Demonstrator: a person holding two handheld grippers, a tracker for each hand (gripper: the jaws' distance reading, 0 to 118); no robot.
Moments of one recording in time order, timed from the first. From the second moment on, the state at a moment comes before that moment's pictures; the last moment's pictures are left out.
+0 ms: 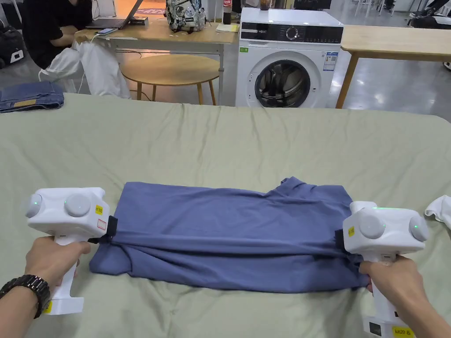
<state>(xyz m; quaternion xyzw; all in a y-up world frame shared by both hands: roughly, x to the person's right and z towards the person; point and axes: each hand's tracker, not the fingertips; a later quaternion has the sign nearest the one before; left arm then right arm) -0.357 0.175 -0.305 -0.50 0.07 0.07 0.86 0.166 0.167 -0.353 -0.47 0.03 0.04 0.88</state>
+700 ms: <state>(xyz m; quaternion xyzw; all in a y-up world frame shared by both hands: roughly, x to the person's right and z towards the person) -0.323 0.226 -0.237 -0.33 0.06 0.04 0.94 0.142 0.211 -0.298 -0.33 0.00 0.04 0.94</state>
